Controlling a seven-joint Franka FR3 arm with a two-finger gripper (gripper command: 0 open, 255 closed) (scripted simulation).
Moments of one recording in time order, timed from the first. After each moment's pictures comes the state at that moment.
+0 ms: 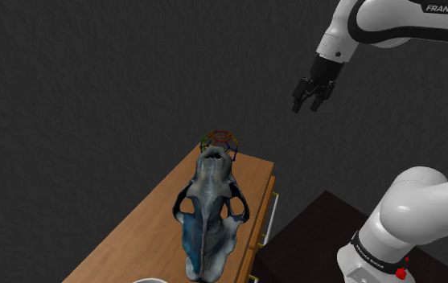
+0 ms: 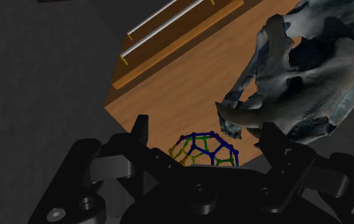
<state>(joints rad) 0.02 -0.80 -0.05 -2.35 0.10 1.69 0.13</state>
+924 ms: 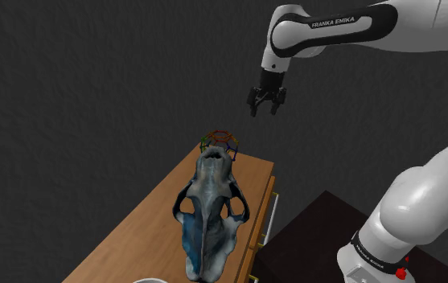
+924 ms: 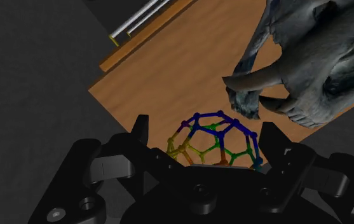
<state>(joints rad) 0.03 -0.26 0.00 -2.06 0.10 1.81 0.23</state>
